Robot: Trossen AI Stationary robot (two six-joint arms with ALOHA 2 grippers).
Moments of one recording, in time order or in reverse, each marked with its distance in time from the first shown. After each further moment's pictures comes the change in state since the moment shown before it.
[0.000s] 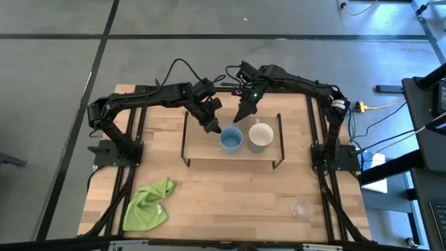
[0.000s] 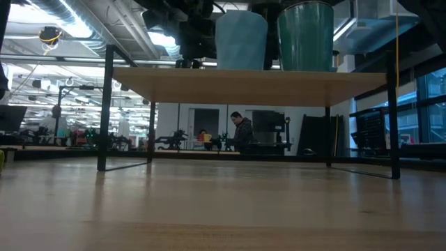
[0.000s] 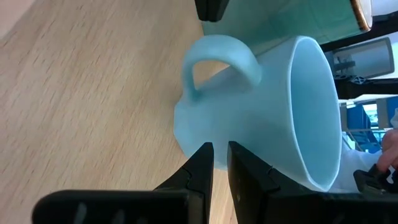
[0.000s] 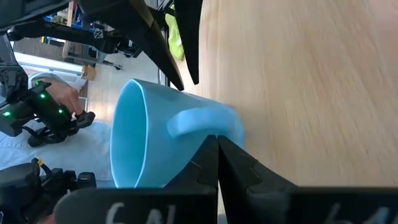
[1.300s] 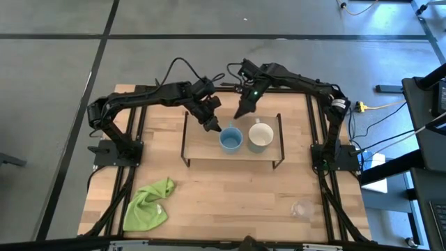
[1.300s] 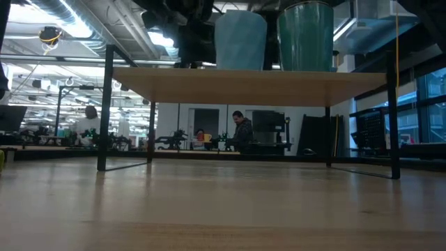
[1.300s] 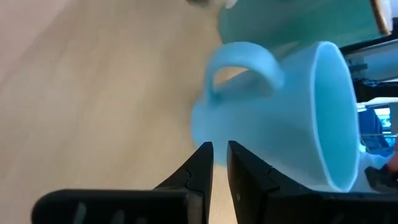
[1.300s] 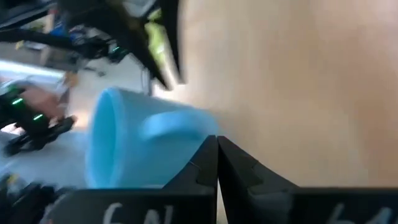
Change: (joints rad) left arm 0.019 0.000 0.000 -0.024 -0.028 0.022; right arm -0.031 -0.001 0.000 0.014 0.074 0.003
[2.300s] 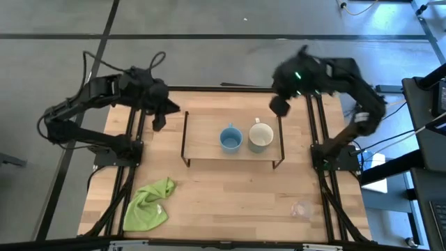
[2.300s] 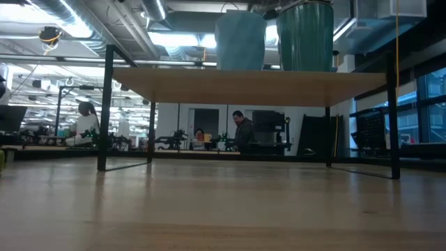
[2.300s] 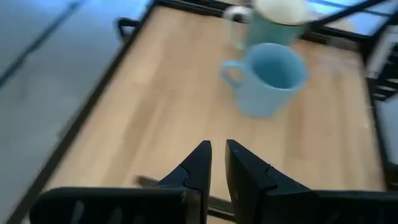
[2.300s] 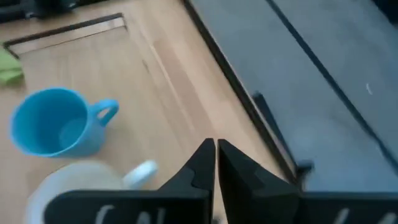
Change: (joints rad) left arm -0.095 -0.540 0.139 -0.454 -0.536 0.376; right arm 0.356 -0.314 0.546 -0.533 1.214 0.176
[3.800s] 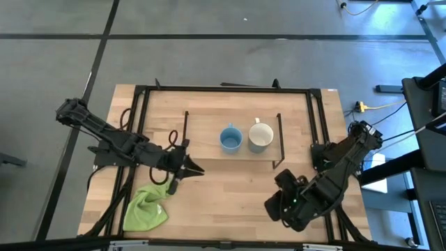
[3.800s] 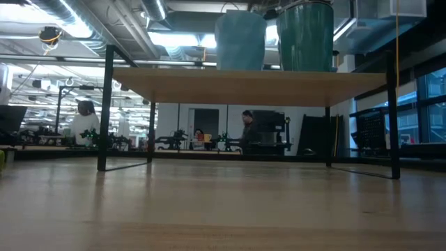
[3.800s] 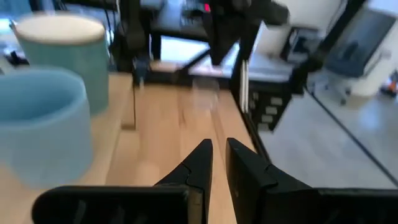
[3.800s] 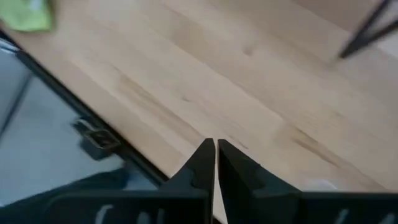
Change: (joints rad) left arm -0.750 0.063 -0.584 1.042 -0.358 -0.230; right arm 0.999 0.074 -0.601 0.264 0.084 1.587
